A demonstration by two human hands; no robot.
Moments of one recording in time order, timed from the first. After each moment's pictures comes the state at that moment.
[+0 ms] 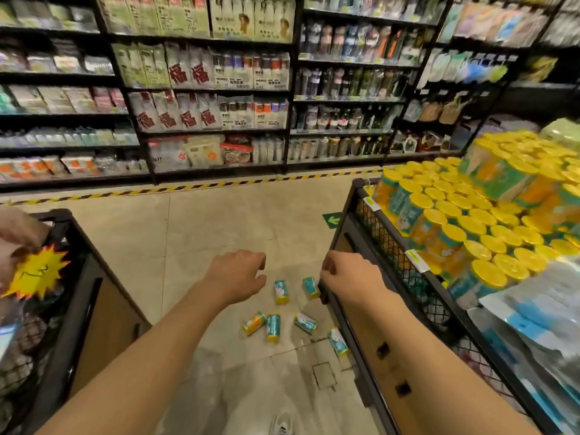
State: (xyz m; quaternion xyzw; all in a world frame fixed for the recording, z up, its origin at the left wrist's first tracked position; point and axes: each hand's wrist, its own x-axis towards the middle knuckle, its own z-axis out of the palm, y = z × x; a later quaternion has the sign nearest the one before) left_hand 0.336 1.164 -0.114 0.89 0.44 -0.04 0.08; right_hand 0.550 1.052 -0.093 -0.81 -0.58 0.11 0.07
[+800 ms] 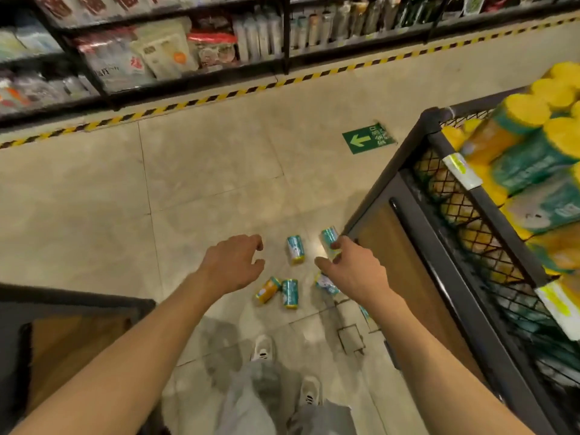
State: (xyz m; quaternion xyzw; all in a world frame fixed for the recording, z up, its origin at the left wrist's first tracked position) left_hand 0.449 1.439 -0.297 0.85 0.45 -0.15 0.22; right_hand 0.649 1.314 -0.285 -0.85 -0.39 0.34 0.10
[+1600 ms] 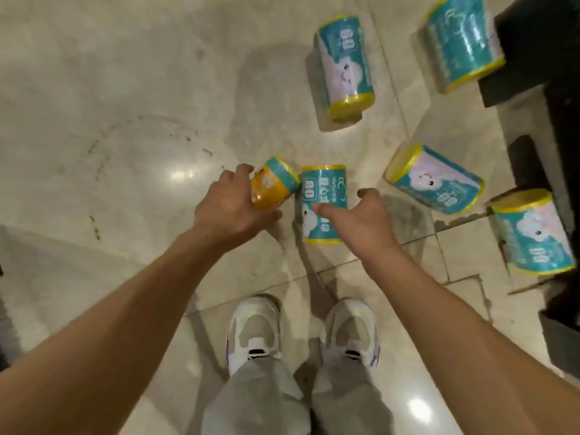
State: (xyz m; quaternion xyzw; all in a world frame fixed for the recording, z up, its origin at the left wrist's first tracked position) left_hand 0.441 1.457 -0.994 0.72 0.56 -0.18 0.36; right_hand 0.609 1.350 -0.987 -0.85 -0.09 0.50 0.17
